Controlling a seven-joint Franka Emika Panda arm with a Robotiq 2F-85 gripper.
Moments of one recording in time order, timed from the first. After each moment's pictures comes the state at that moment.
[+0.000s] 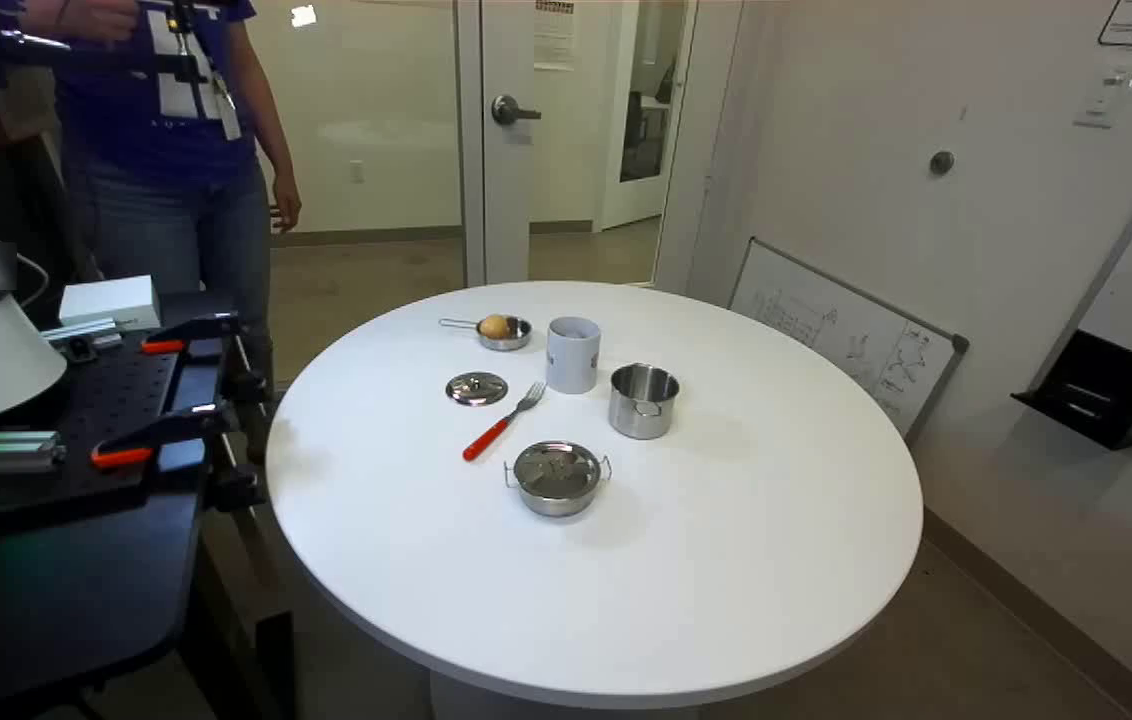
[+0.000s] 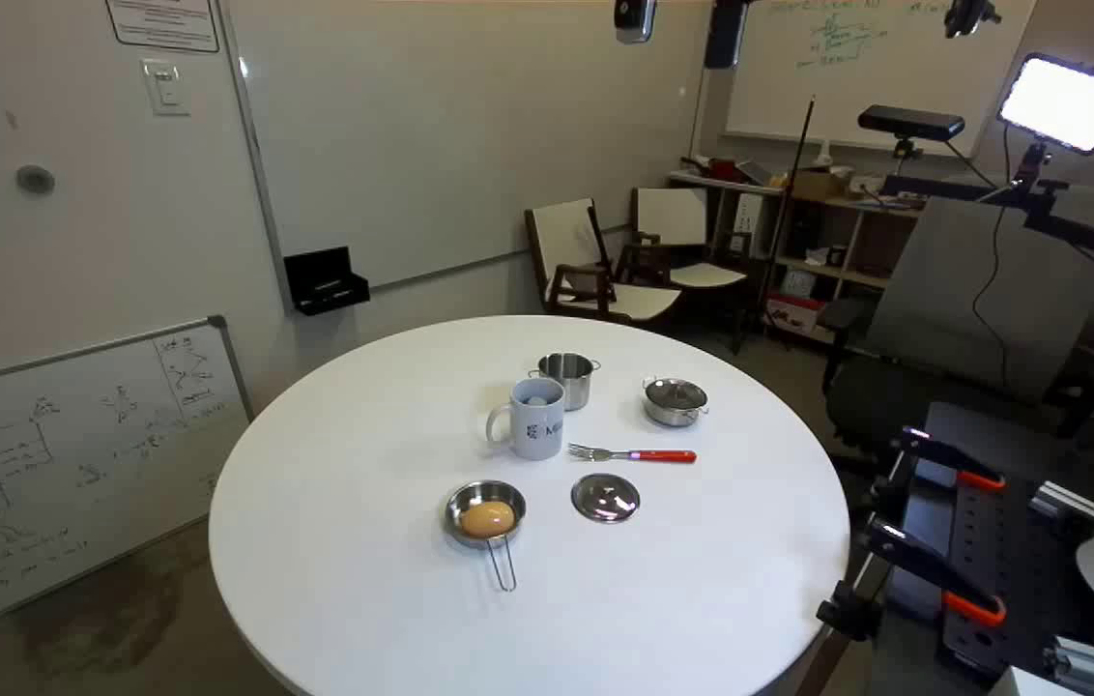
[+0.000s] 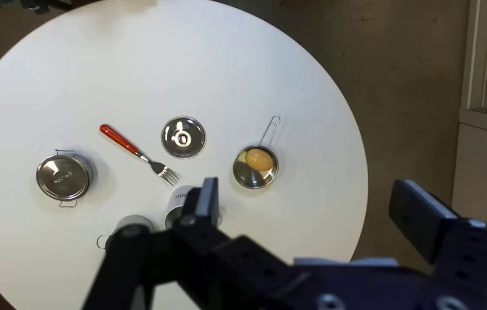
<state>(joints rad) 0.09 -0.34 0.24 -2.19 0.16 1.87 0.47</state>
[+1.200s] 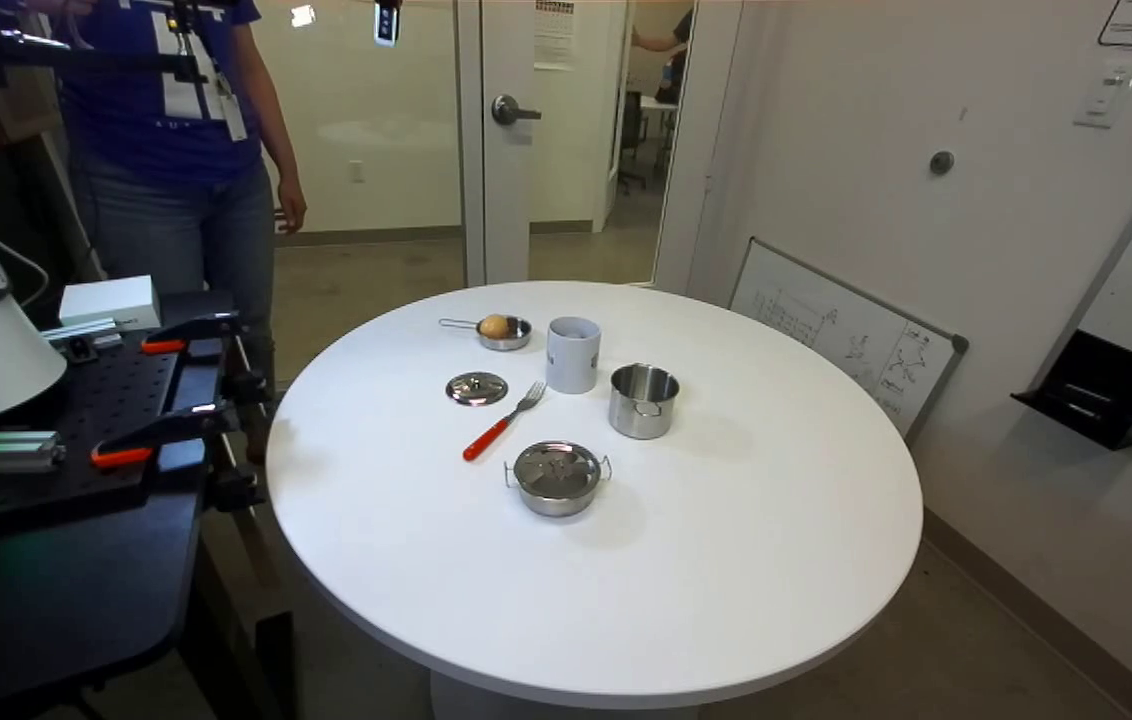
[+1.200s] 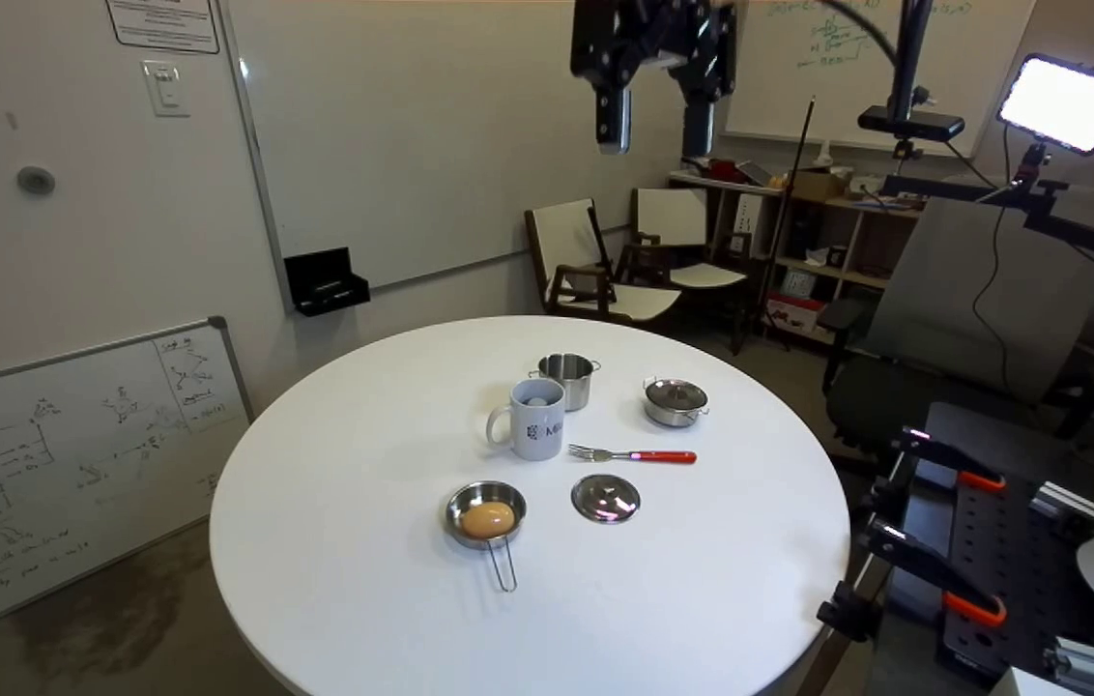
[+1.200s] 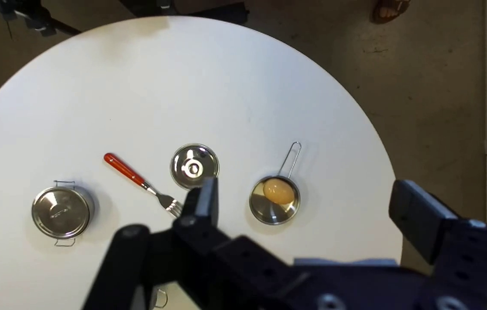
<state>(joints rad) 0.08 -0.17 0.21 -2.18 0.15 1.89 0.44</state>
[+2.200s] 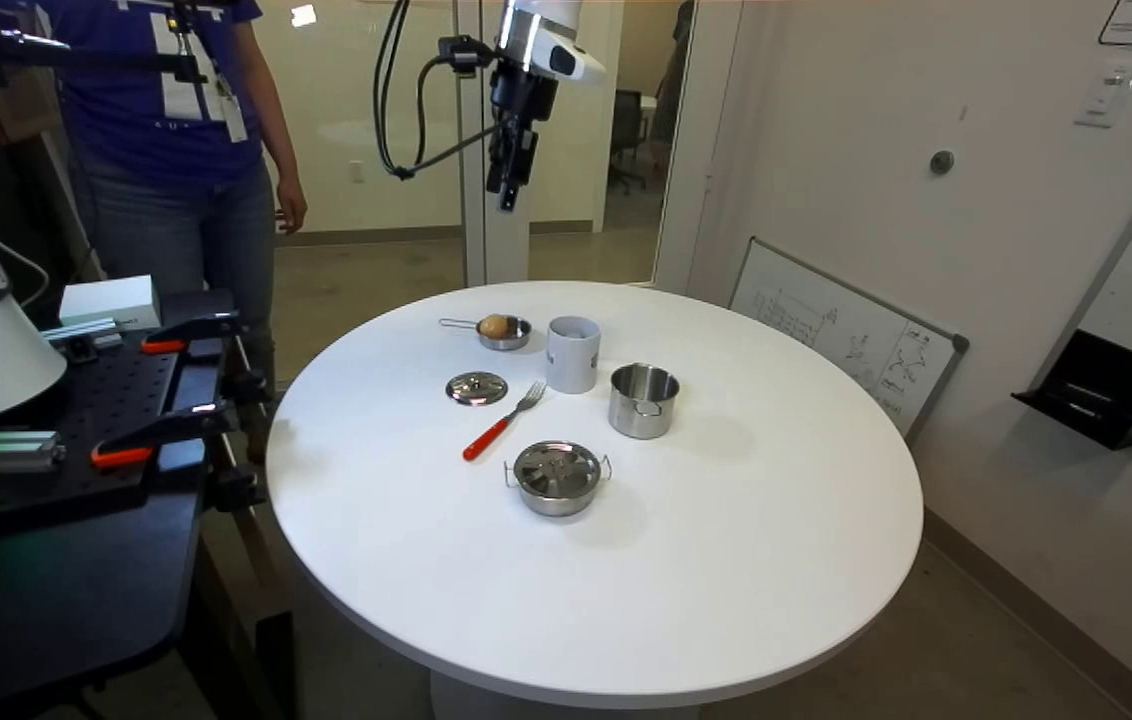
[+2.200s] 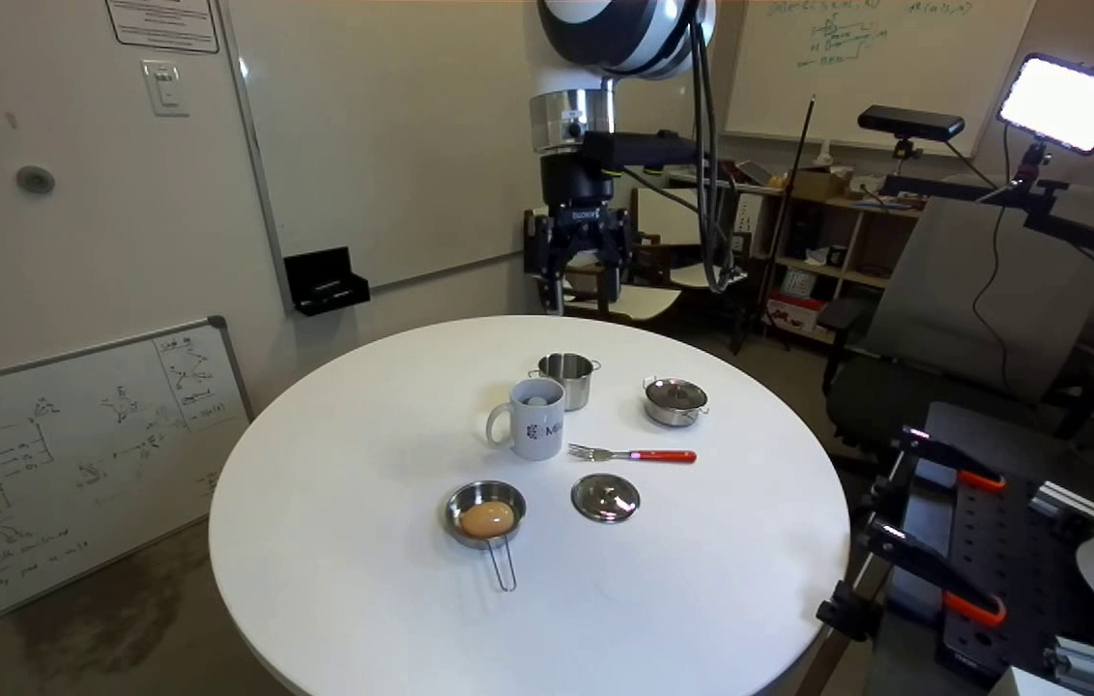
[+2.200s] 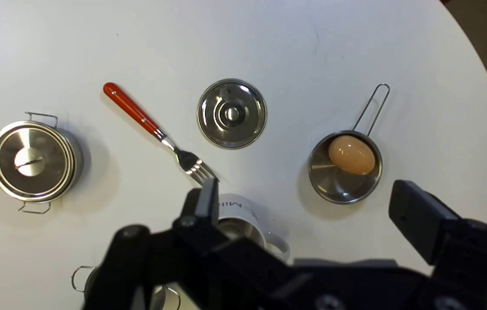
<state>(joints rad) 0.06 0.33 0.05 -1.99 0.07 2.13 0.21</state>
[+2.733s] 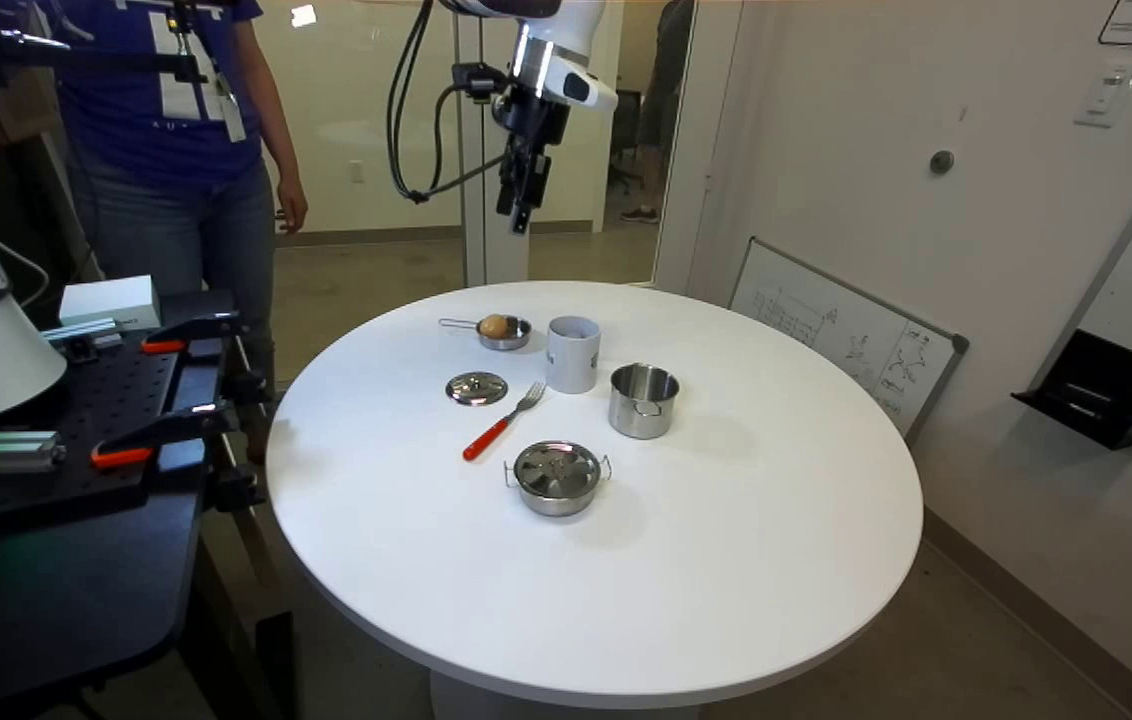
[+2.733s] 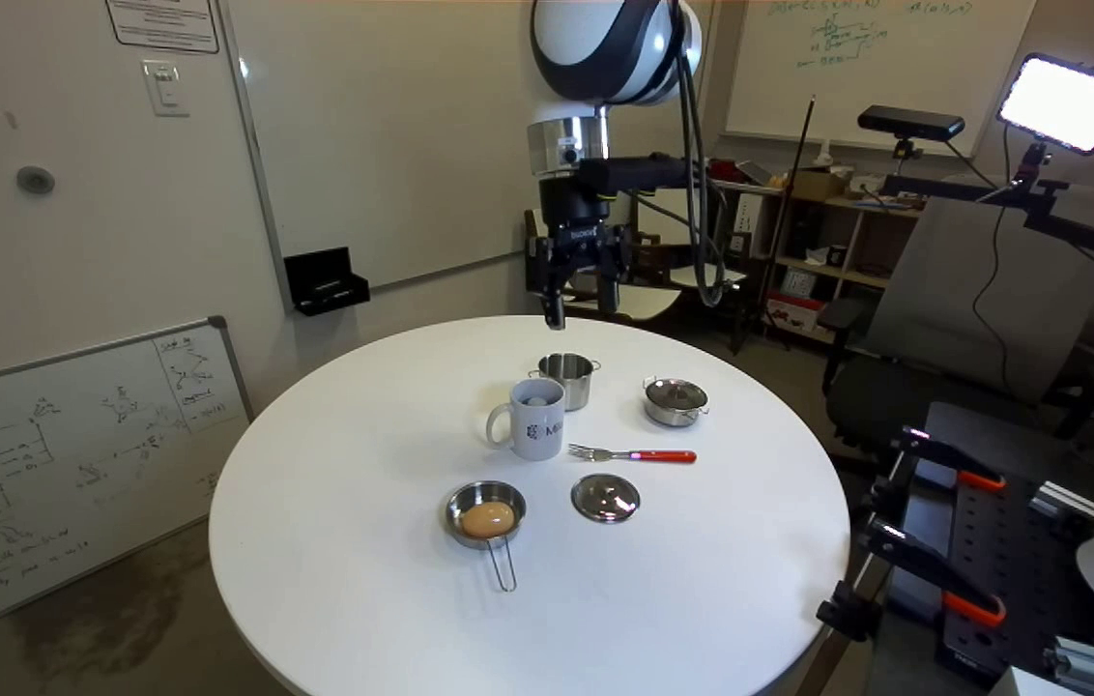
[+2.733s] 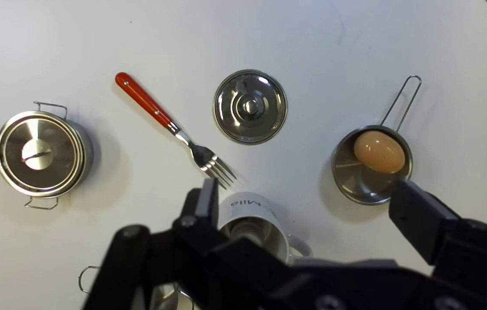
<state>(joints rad) 0.06 0.41 0.03 -1.94 0.05 2.14 0.20</state>
